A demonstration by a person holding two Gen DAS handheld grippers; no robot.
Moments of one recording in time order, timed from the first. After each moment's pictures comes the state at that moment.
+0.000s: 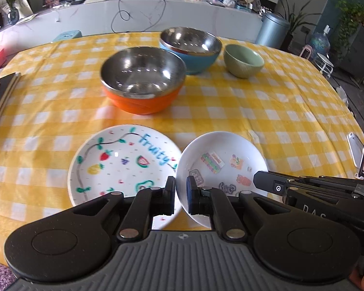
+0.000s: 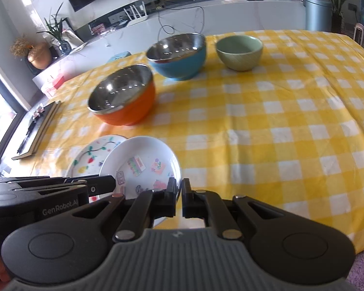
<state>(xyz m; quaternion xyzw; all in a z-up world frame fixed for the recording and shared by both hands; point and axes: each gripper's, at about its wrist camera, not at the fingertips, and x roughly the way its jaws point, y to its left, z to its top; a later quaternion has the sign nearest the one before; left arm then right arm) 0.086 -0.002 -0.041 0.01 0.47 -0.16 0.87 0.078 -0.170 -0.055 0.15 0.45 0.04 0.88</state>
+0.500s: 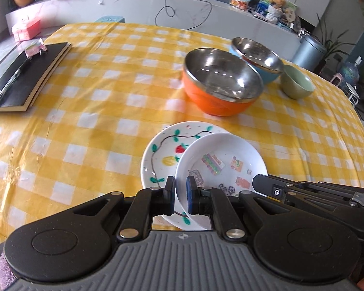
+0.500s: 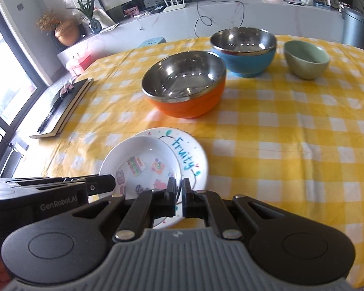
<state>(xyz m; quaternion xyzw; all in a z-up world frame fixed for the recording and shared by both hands) 0.100 0.075 -0.053 -0.05 0.48 -0.09 0.87 0.115 -0.092 -0.061 0.10 0.46 0.11 0.88</state>
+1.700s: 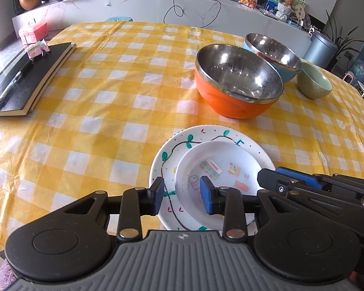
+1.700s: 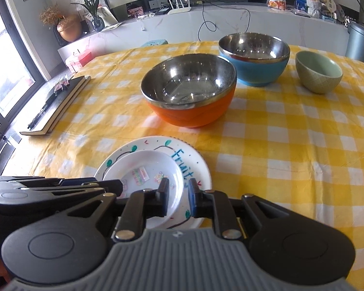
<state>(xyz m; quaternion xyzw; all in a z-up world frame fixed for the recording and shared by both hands) 0.114 0.071 -0.066 -0.03 0.48 -0.06 0.88 0.132 -0.084 -0.072 0.07 0.44 0.11 0.89</state>
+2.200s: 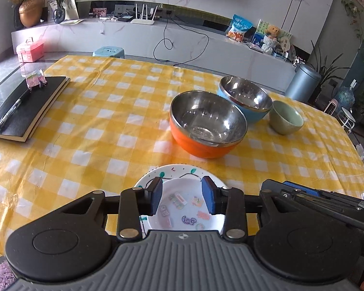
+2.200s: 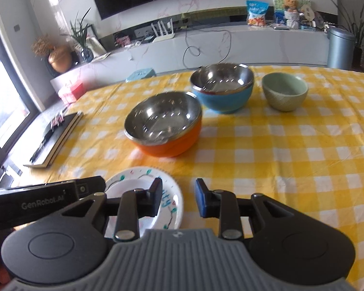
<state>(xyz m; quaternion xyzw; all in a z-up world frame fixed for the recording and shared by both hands) 0.101 0.057 -0.023 -0.06 0.40 -0.09 0.91 0.114 -0.125 -0.036 0.12 0.39 0.07 0.91</state>
